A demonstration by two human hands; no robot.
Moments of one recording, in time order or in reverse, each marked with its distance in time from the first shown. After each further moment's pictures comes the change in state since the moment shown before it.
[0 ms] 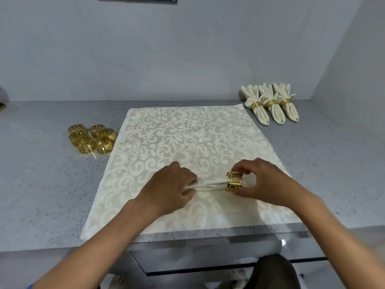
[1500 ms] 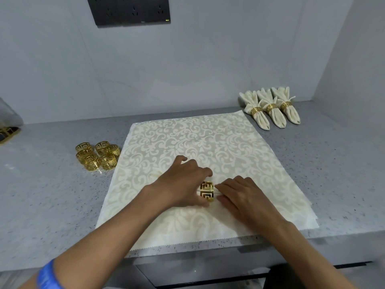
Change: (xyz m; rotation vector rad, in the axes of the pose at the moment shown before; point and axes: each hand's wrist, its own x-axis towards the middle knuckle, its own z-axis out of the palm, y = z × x) left_hand 0.049 0.025 -0.034 0.276 -0.264 0.130; right_hand 0.006 -0.007 0.069 -0.293 0.379 -0.326
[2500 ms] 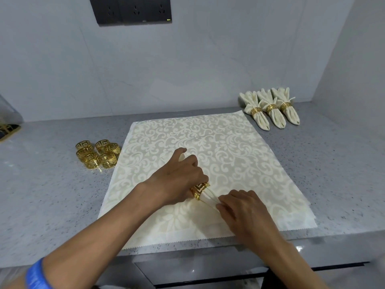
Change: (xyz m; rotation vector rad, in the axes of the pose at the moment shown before) left_hand -0.008 -0.015 0.003 0.224 0.110 0.178; right_hand -0.018 -0.037 -0.013 0.092 0.107 0.209
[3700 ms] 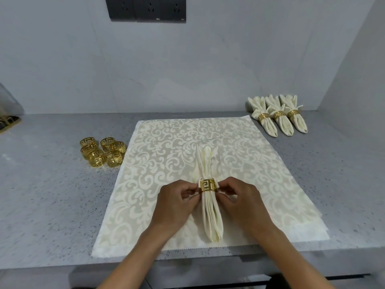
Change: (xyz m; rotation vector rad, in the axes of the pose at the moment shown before) left_hand -0.036 0.036 0.050 -1.104 0.532 -0.777; right_hand 0.044 -0.005 0.021 0.460 -0.066 0.265
